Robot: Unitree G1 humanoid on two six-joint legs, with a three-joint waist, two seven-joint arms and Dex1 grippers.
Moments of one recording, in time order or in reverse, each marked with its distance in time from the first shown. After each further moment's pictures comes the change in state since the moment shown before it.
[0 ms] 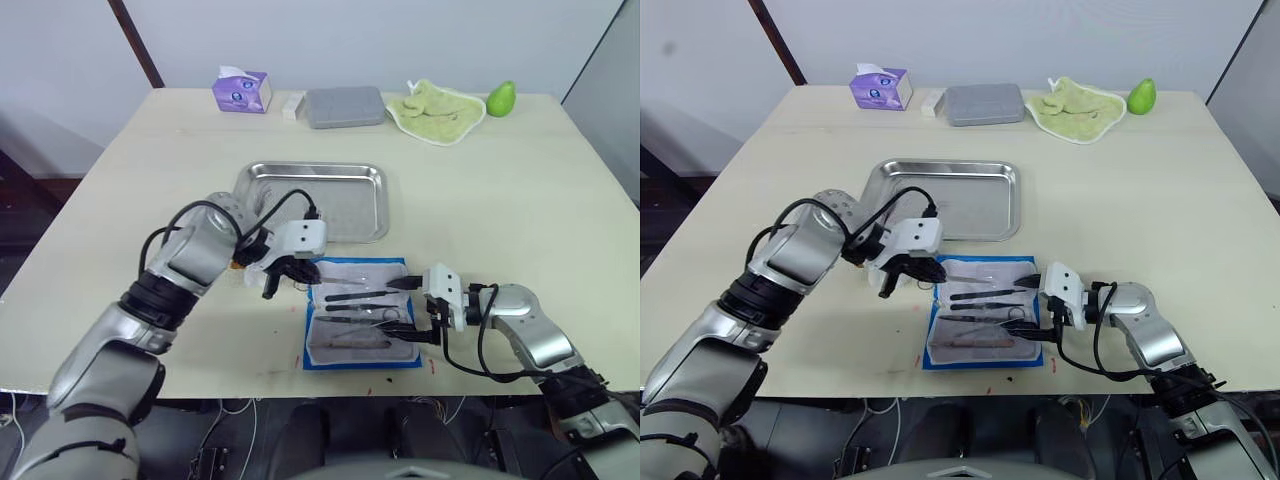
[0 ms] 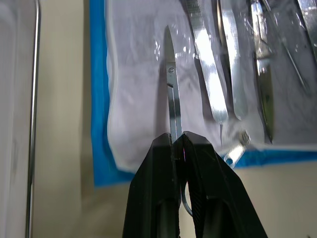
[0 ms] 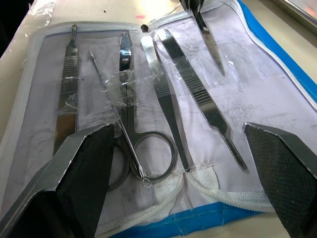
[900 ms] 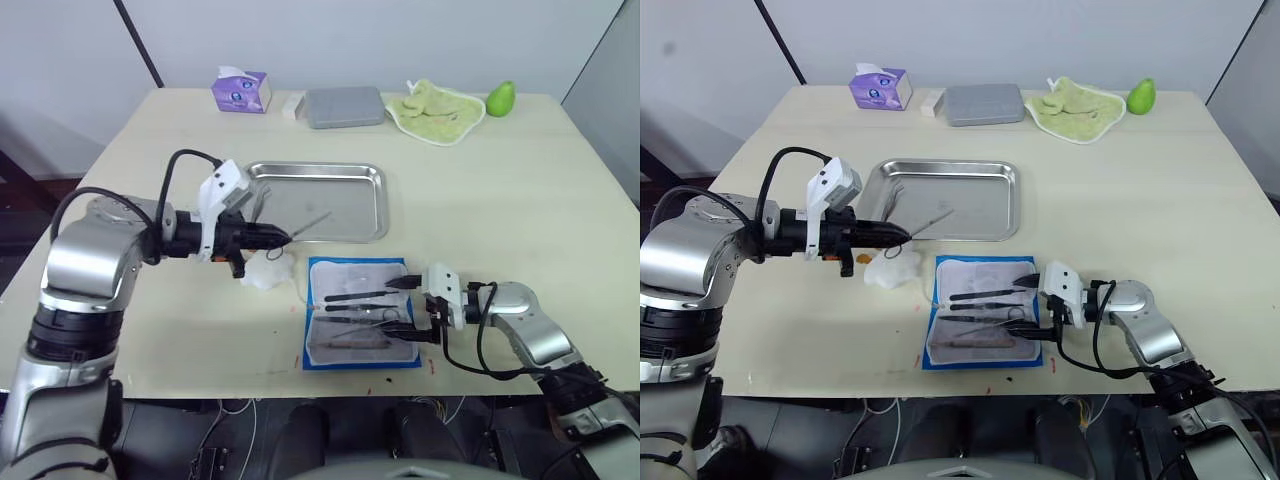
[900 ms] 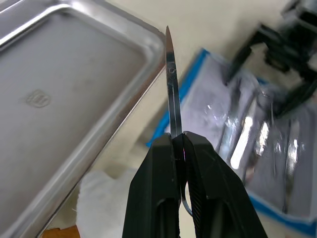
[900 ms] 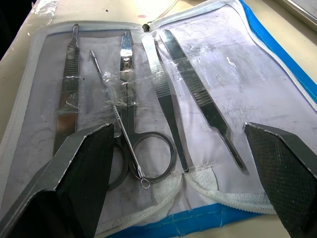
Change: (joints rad) left arm 0.119 -0.005 0.527 -0.285 -0.390 0.699 0.433; right arm -0.015 -0.004 0.000 0.019 0.000 -0.003 0.020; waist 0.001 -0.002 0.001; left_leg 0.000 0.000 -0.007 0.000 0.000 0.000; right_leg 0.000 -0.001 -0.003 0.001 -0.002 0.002
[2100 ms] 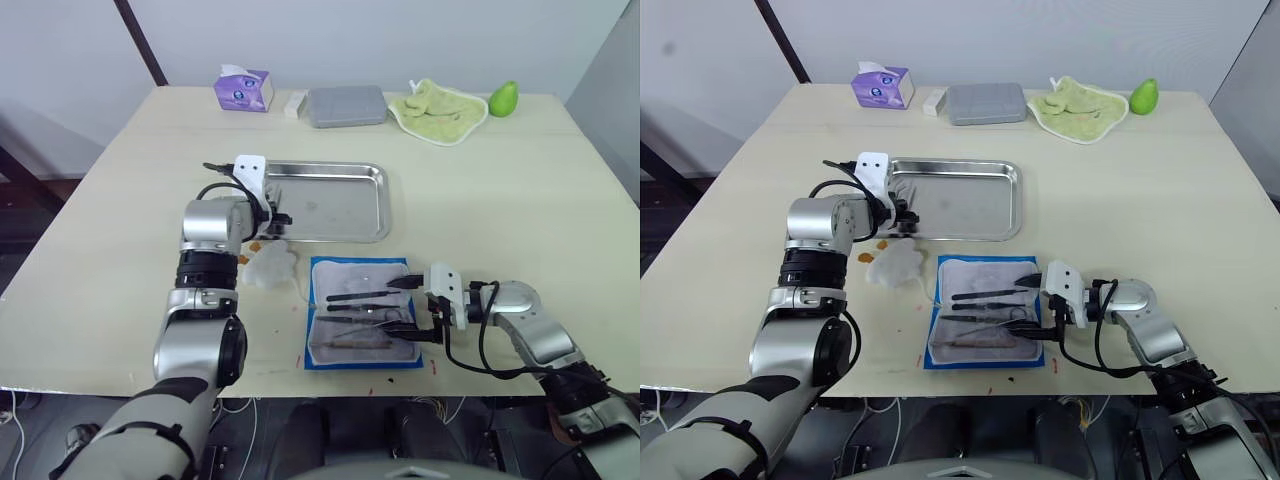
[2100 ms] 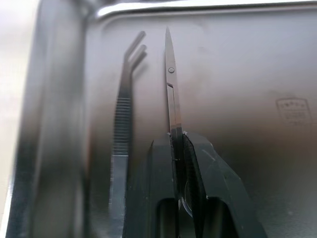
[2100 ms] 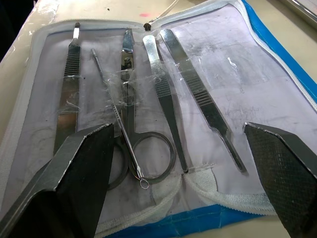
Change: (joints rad) left arm -0.271 -0.449 0.066 0.664 0.256 -0.115 0.860; right arm -0.002 -0.002 -0.003 -0.002 0.000 0.002 0.010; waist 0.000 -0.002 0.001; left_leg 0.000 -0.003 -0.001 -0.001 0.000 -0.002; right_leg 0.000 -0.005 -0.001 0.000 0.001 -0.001
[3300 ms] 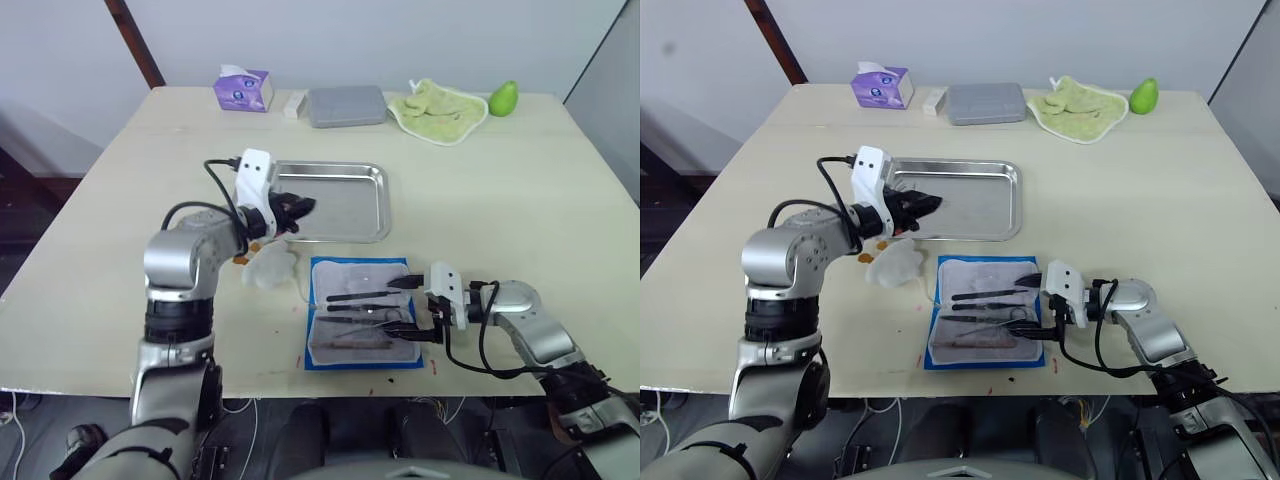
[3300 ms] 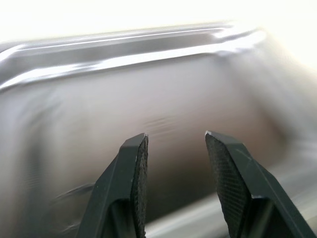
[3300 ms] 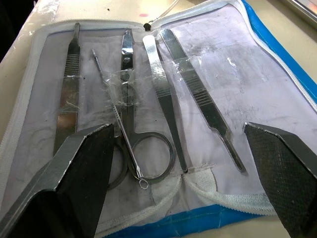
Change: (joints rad) left arm 0.349 0.124 -0.012 -0.623 -0.312 -0.044 -0.453; right arm -0.001 0.000 0.000 0.002 0.001 0.001 0.000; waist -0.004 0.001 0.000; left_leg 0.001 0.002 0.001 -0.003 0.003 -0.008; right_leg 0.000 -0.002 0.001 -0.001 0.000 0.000
